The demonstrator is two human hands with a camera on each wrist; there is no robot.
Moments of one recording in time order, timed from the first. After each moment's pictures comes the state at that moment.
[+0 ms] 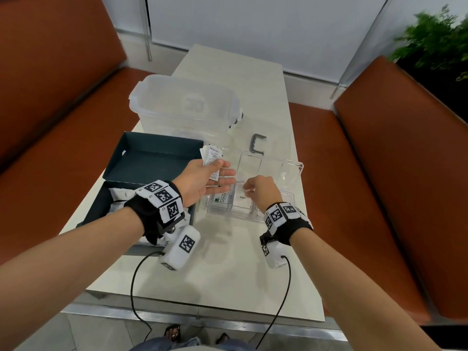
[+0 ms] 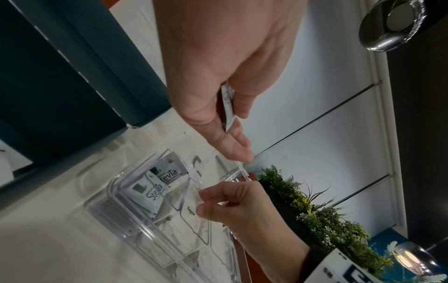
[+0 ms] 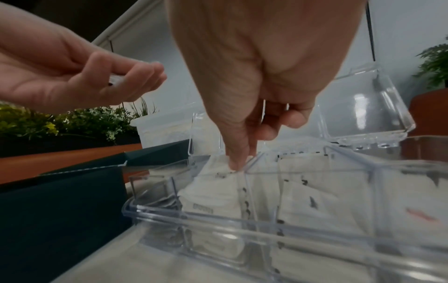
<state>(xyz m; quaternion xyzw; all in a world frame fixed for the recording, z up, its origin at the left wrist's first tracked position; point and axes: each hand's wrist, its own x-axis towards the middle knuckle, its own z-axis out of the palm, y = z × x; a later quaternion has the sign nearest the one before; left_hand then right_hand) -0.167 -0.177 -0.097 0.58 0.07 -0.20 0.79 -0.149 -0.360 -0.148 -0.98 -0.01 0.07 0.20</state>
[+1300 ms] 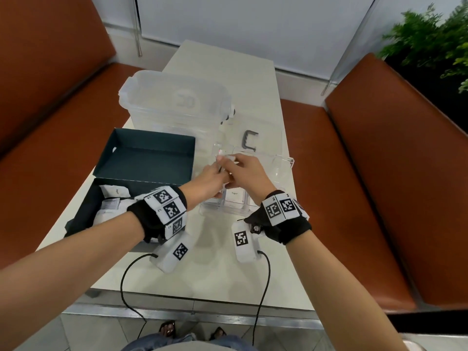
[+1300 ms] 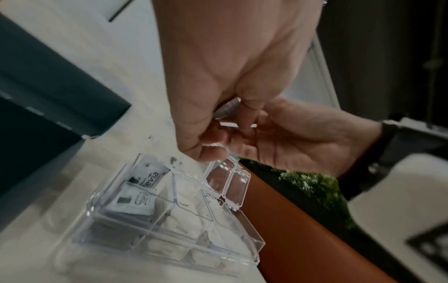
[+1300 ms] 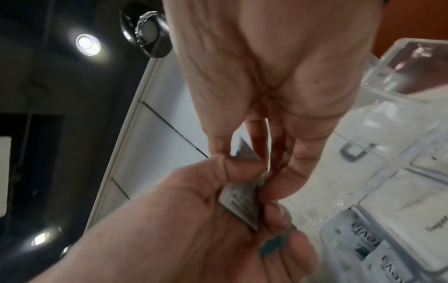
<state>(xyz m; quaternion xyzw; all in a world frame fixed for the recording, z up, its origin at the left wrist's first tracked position) -0.183 -0.204 -0.095 0.79 -0.04 -0.22 0.58 -0.170 -0.326 -0.090 -0.82 0.03 0.06 0.57</state>
